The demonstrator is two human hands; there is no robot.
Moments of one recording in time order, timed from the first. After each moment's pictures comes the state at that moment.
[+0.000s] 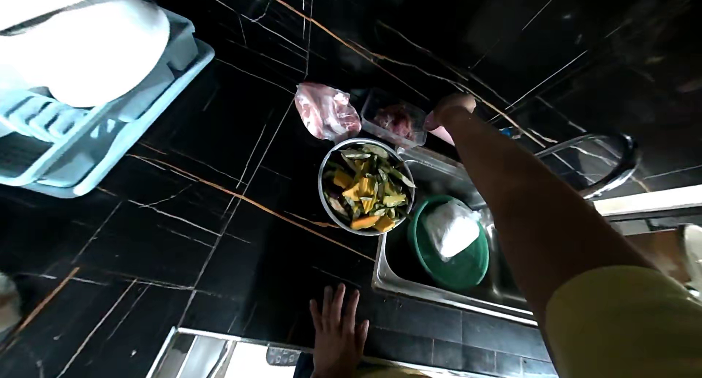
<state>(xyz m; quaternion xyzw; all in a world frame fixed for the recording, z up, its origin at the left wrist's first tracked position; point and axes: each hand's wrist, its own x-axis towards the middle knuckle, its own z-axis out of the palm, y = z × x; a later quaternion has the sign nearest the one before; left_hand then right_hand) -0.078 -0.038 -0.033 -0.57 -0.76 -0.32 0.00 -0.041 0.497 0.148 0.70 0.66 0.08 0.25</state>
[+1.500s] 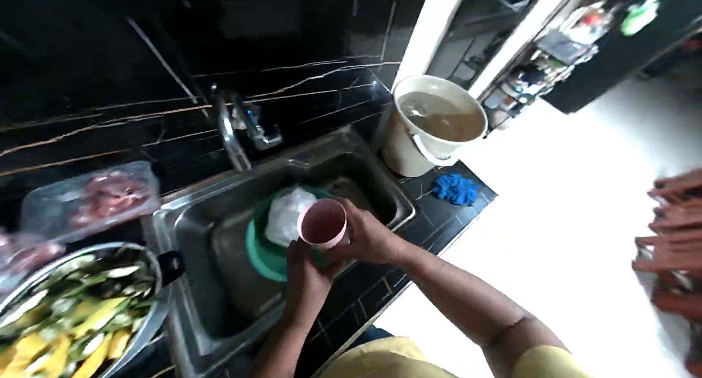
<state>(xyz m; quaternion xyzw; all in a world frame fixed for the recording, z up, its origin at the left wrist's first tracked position) 0.217 0.137 0.105 -0.73 -0.50 -0.34 -0.30 0.397 0.151 0.176 0.53 0.66 -0.40 -0.34</state>
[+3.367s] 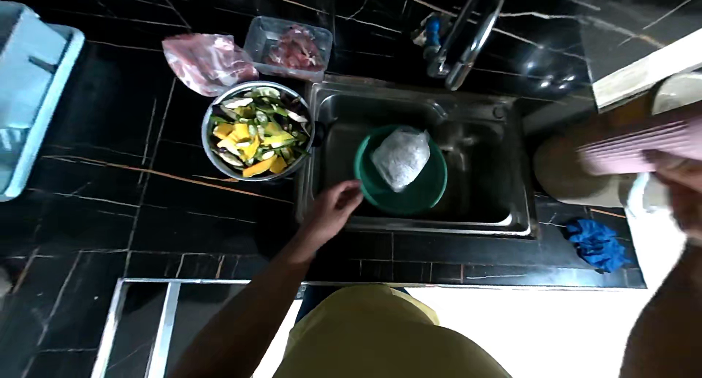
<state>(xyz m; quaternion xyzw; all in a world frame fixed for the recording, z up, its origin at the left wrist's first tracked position) 0.038 0.126 0.113 -0.49 -0.61 -0.29 -0.55 0.523 0.206 0.227 0.58 0.56 -0.32 -0.50</state>
